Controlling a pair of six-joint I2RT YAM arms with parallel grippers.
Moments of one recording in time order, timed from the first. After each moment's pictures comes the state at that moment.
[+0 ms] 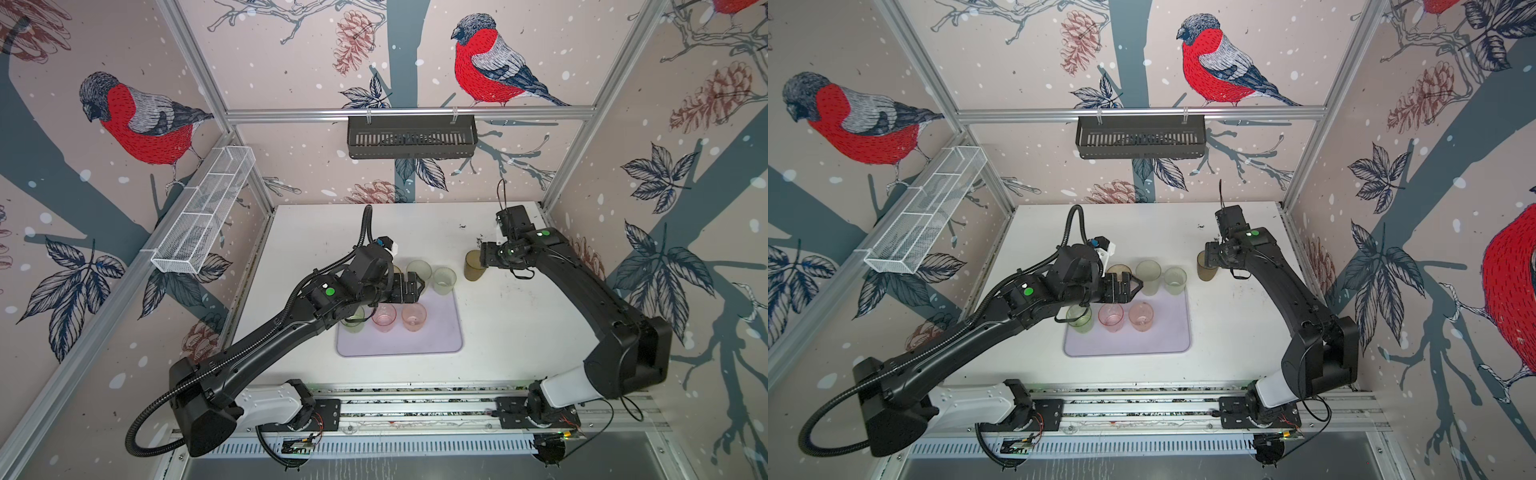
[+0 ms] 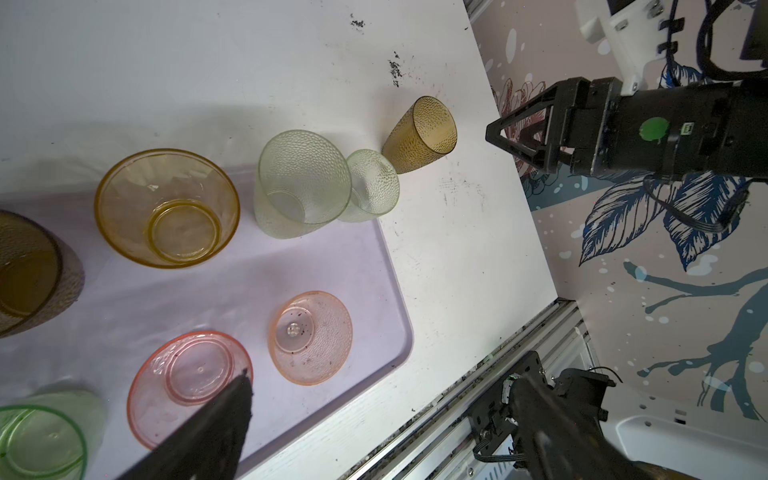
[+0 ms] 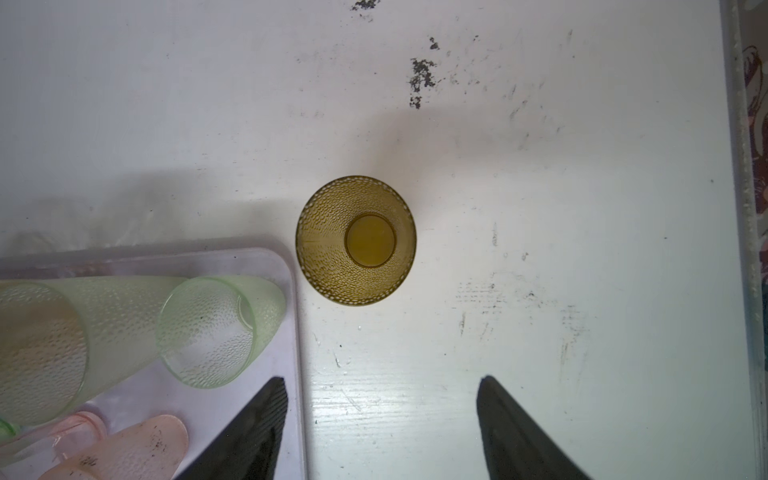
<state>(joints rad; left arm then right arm) -0.84 1.23 1.19 -0.64 0.08 -0.70 0.27 1.50 1.35 -0.92 0.06 0.28</state>
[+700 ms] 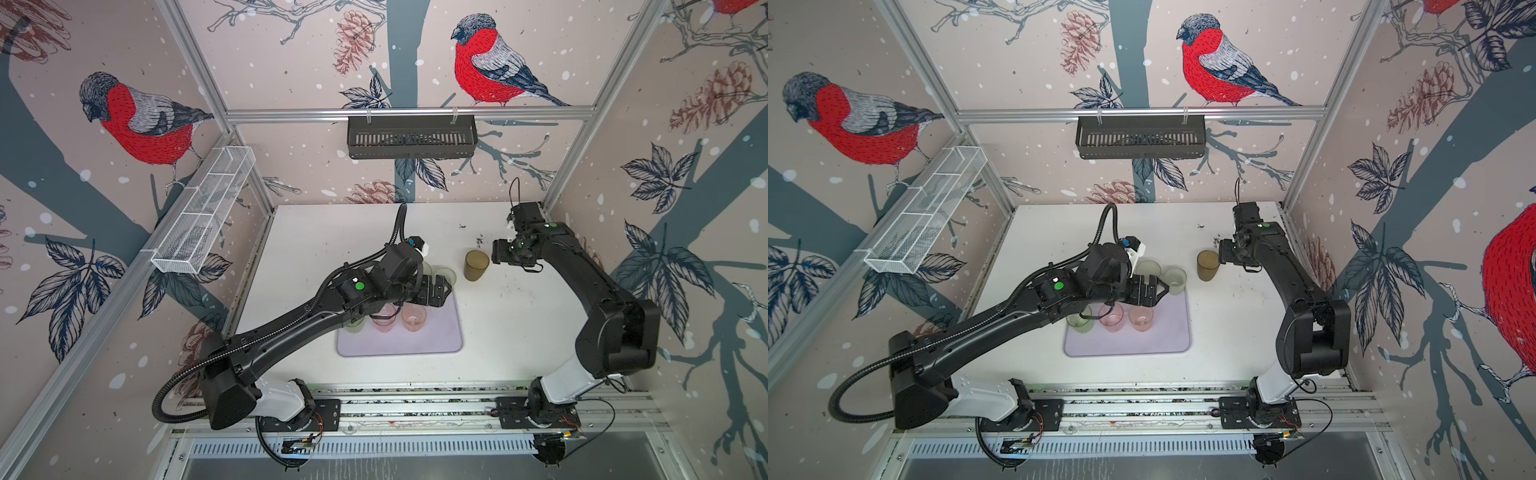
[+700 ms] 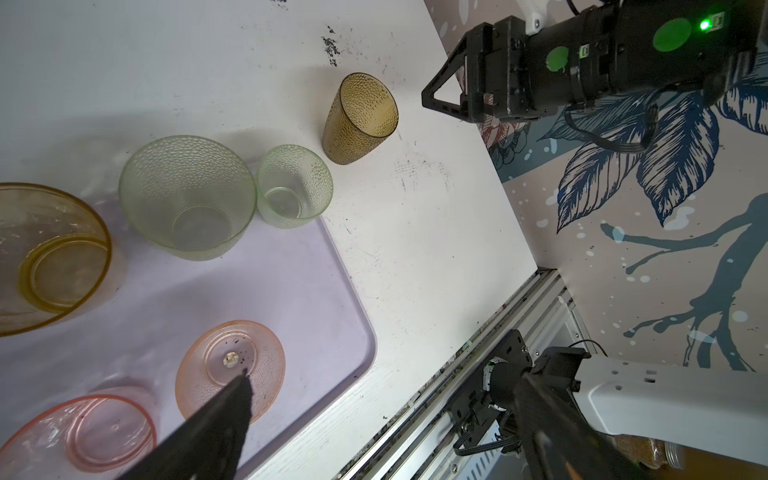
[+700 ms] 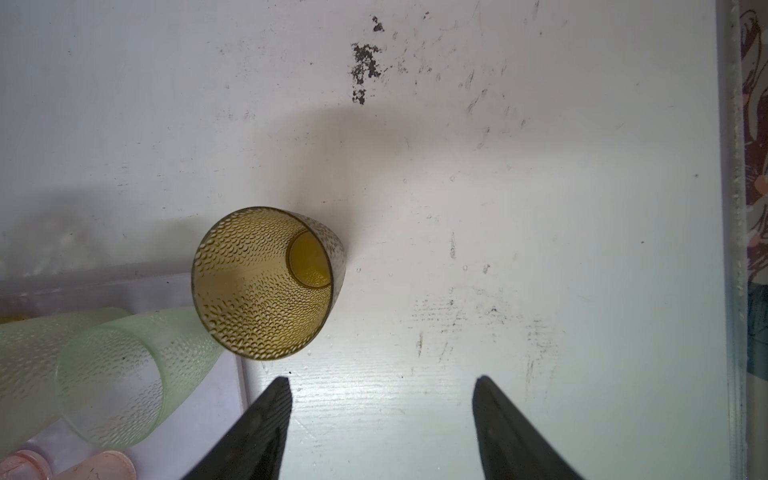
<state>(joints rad) -0.96 1.39 1.31 -0.59 0.08 -0.66 0.13 1.62 1.39 -0.91 -0.02 0.18</state>
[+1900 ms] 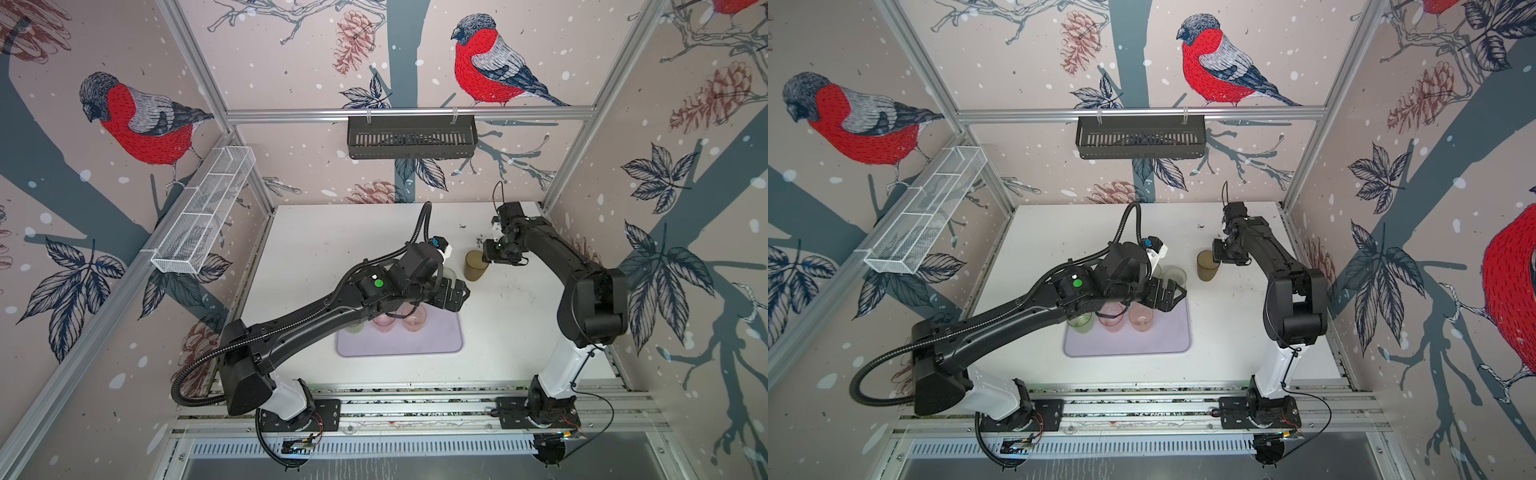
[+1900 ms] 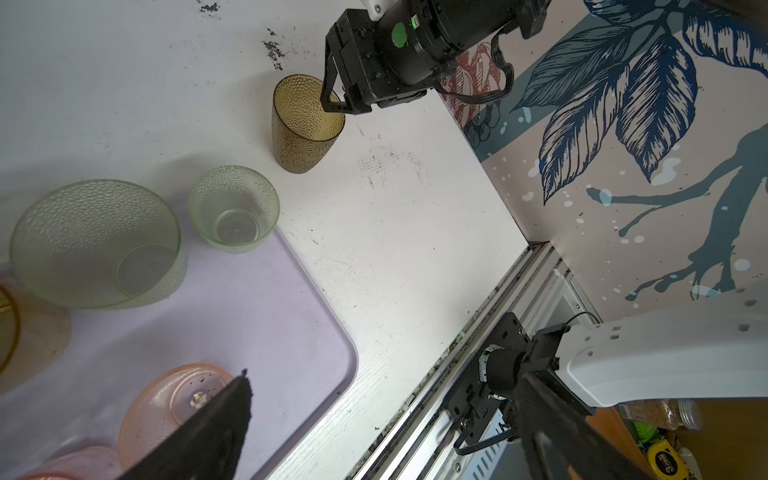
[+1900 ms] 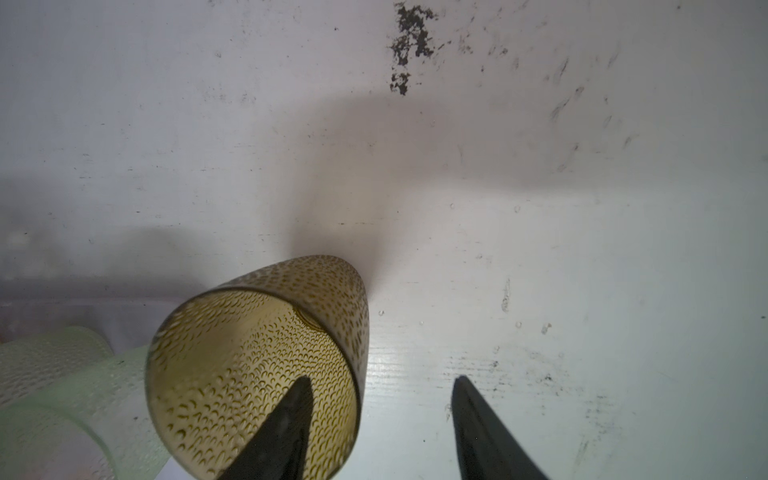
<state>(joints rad) -1.02 1.49 1.42 -0.59 0.08 -0.57 0.14 1.84 1.49 -0.88 -0.07 0.13</state>
